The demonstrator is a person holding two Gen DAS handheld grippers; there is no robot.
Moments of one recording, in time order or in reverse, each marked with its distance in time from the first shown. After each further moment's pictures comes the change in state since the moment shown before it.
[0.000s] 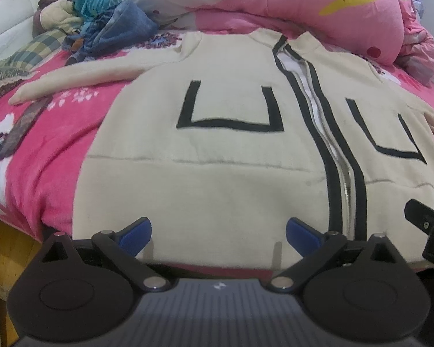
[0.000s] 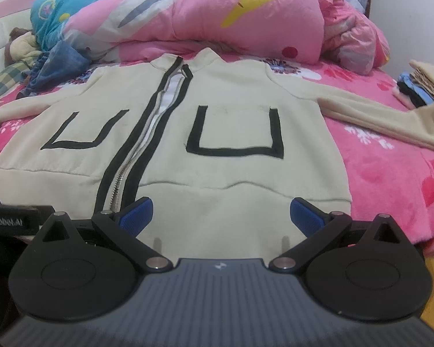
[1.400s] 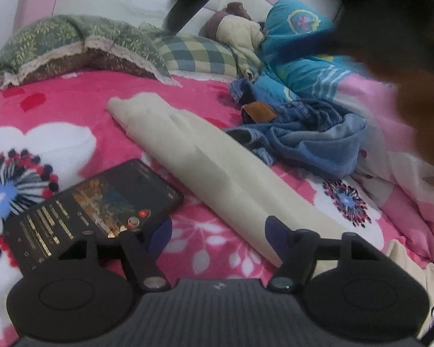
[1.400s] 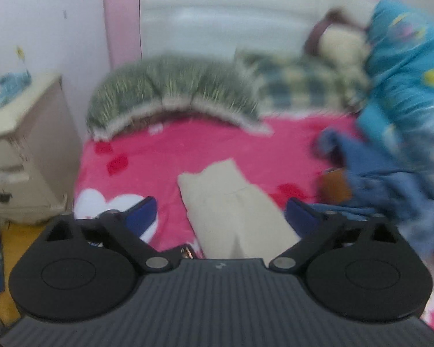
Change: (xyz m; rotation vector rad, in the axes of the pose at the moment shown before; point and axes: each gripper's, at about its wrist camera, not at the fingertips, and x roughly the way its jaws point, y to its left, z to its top) left arm 0.129 0.268 0.135 -0.738 -0.323 0.218; right arm 0.159 0.544 0.252 -0.865 0.079 0.979
